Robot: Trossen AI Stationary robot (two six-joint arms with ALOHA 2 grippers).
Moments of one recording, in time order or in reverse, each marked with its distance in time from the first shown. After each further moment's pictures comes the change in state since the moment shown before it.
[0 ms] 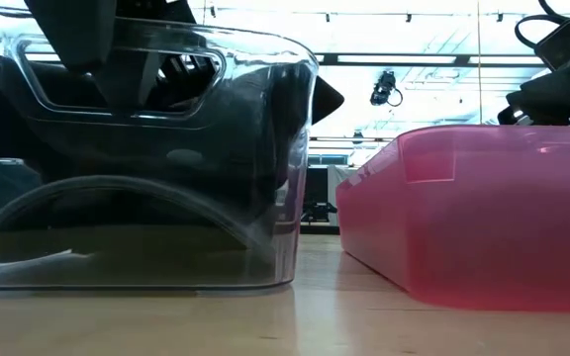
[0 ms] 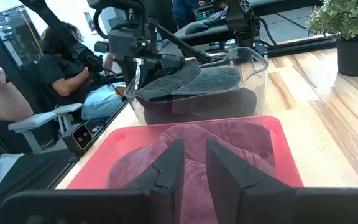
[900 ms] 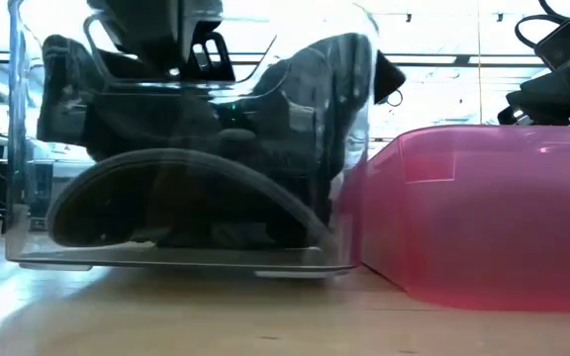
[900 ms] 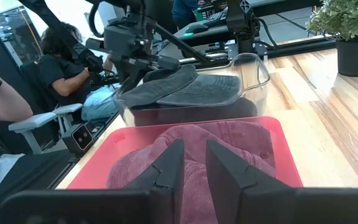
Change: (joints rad) left arm 0.008 0.002 -0.003 0.117 0.003 -0.094; right arm 0.000 0.000 0.000 0.002 0.000 0.000
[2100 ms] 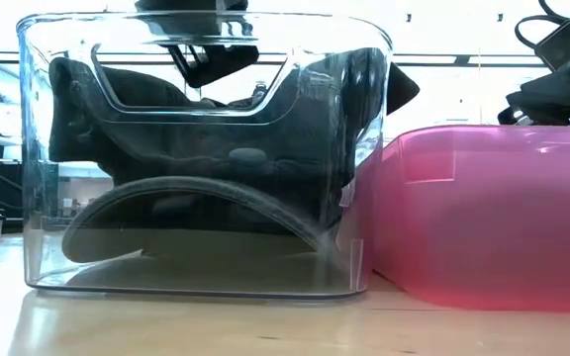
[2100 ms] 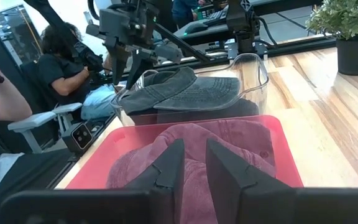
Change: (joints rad) left arm 0.038 -0.041 0.003 0.002 0.063 0.142; right arm 0.000 0.001 0.000 -0.002 0.000 0.000
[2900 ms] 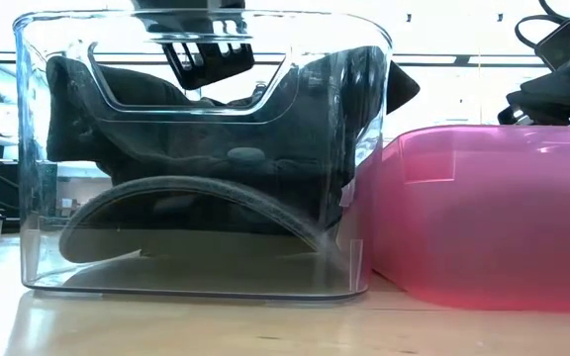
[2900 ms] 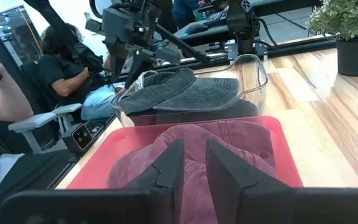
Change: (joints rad) left arm 0.021 -0.002 -0.001 0.004 0.088 -0.055; right arm 0.000 0.000 0.000 0.002 0.000 0.000
